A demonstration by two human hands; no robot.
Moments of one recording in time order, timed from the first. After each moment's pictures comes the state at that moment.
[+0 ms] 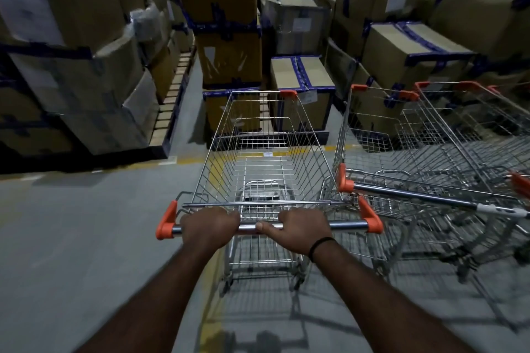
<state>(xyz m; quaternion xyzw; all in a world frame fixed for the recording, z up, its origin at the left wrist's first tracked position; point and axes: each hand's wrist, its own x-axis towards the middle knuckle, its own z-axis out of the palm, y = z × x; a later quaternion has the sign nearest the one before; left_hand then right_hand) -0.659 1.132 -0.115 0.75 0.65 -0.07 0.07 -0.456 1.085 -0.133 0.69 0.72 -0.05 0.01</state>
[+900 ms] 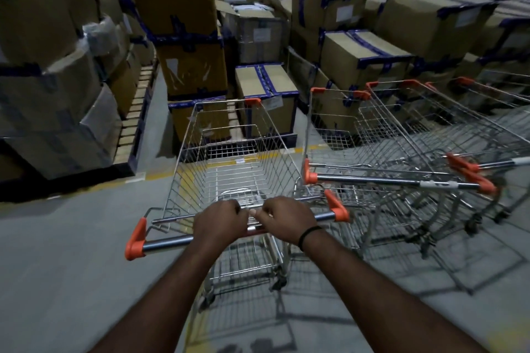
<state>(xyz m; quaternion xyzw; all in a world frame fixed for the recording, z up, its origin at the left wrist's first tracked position) -0.598 1.110 -0.098 0.79 0.59 0.05 0.15 -0.435 1.061 -0.104 0.73 0.66 -0.14 -0.12</state>
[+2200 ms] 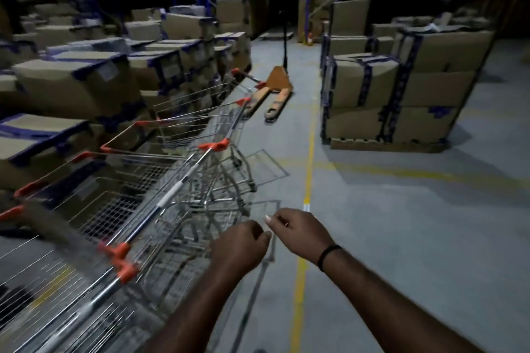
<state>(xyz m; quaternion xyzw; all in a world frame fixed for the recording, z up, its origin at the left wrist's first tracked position) 0.035 0.769 -0.049 0.98 0.06 0.00 0.21 0.071 0.609 -0.047 0.91 0.17 -0.04 -0.37</state>
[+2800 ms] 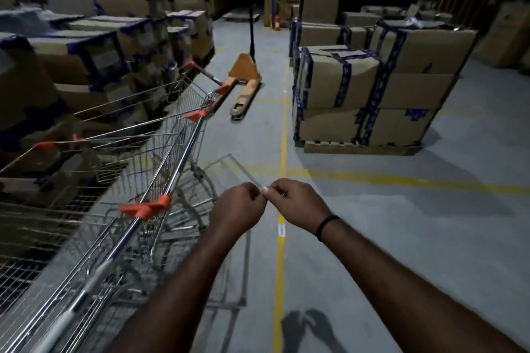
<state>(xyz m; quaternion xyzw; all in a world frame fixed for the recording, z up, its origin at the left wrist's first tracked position) 0.423 0.742 -0.034 0.95 0.01 0.03 0.30 0.424 0.583 -0.024 0.93 0.11 0.00 -0.36</state>
